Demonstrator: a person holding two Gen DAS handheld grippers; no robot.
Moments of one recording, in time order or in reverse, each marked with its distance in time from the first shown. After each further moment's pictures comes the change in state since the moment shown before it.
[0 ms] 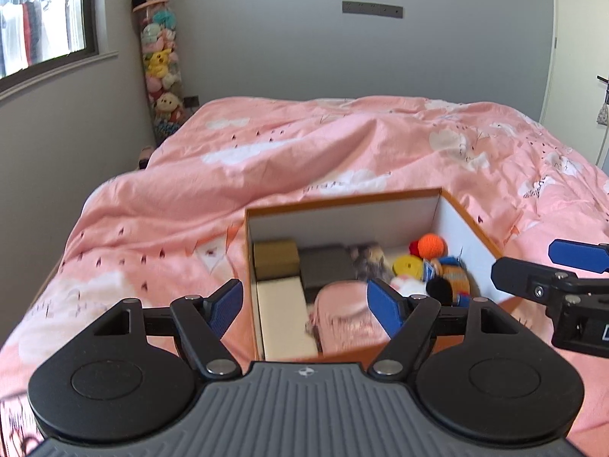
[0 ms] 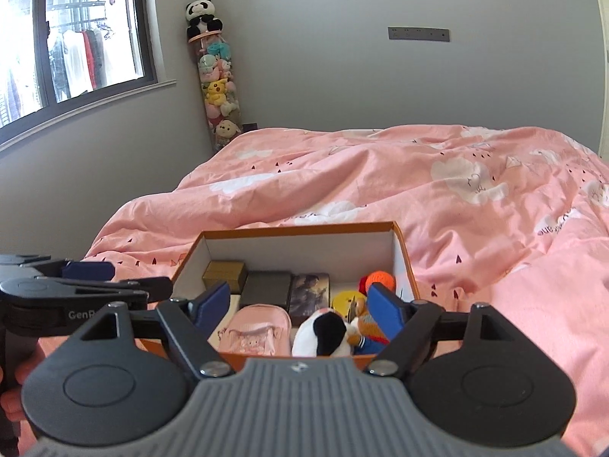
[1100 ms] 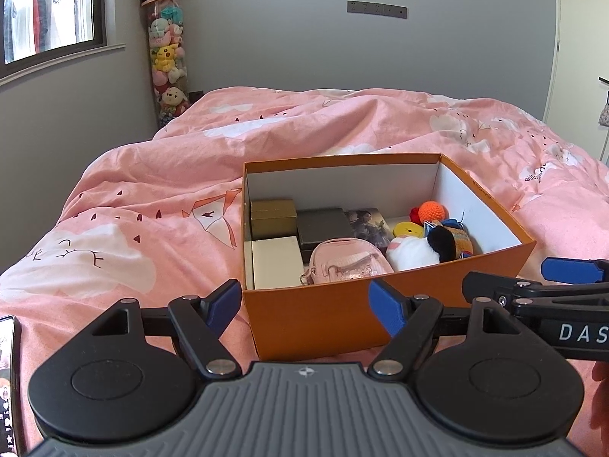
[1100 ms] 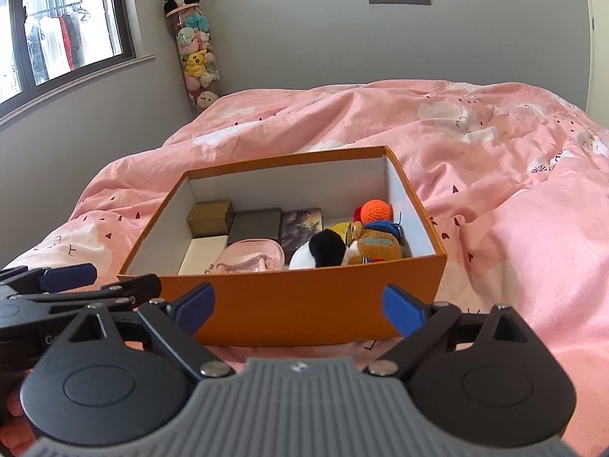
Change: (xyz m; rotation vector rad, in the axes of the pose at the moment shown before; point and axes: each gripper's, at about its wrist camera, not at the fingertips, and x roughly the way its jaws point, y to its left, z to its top) left arm 0.006 -0.004 -0.056 -0.031 -0.024 0.010; right arm 0.025 0.001 -0.059 0.042 0.089 -0.044
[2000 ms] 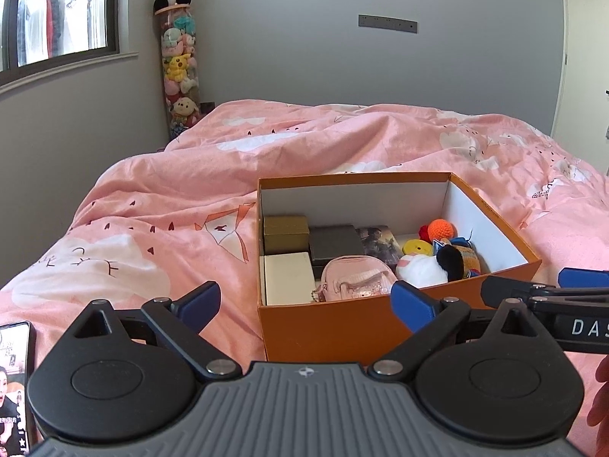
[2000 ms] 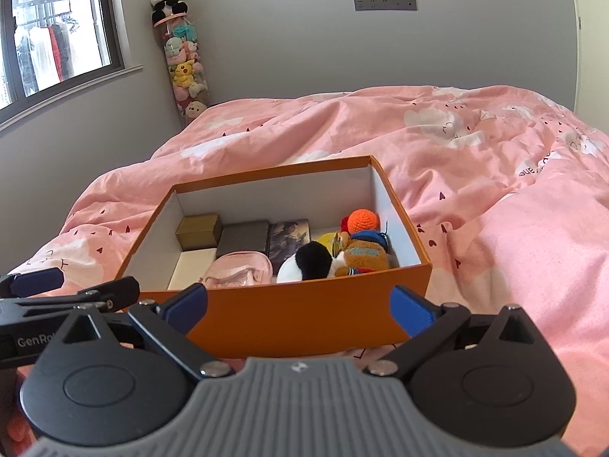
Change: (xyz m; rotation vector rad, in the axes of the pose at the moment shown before) left arm -0.006 0.007 0.006 -0.024 -0.042 0.029; right arm -0.004 -0.005 0.005 0.028 -0.026 -0.034
